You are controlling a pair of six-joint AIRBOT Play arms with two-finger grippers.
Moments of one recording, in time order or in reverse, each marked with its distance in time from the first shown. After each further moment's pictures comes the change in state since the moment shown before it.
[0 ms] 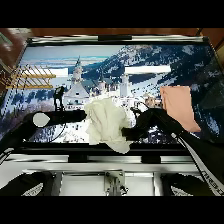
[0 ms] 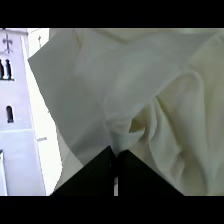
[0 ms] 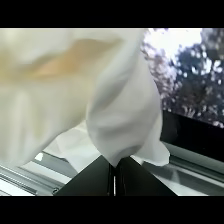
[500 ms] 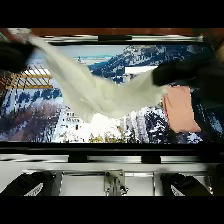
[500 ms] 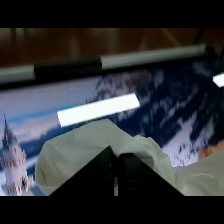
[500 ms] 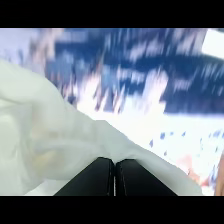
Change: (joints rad) left arm 0.000 0.225 0.765 0.411 -0.179 0.004; right arm -0.068 0.414 0.679 -0.460 0.051 -0.099
